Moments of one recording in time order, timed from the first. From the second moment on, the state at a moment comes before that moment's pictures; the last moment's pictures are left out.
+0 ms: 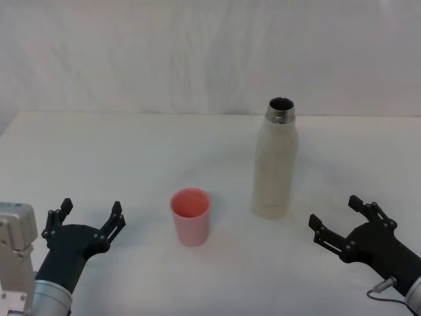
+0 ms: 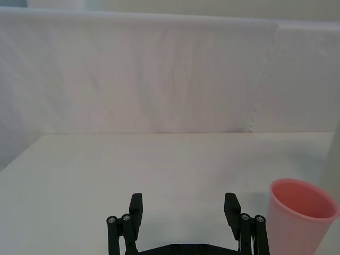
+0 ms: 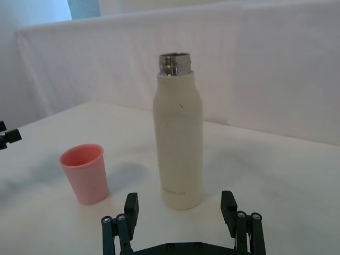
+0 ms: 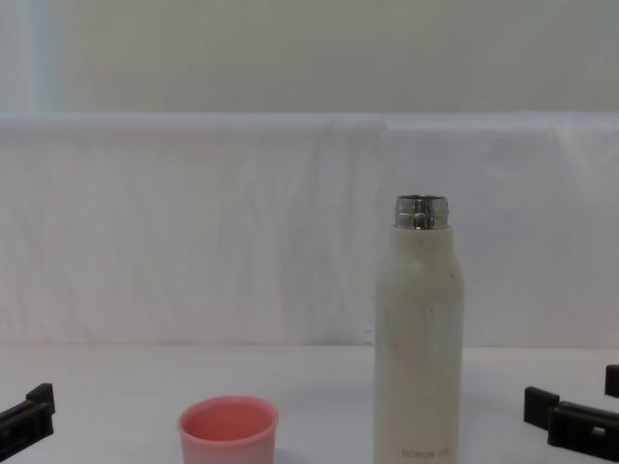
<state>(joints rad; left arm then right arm) 0.27 0.24 0.04 -1.85 -0.25 -0.02 -0.02 -0.19 0.34 -0.15 -1.88 0.33 0.11 0.34</state>
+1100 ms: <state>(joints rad) 0.27 0.24 0.04 -1.85 -0.25 -0.02 -0.02 0.03 0.29 -0.28 -1.68 0.29 0.11 0.27</state>
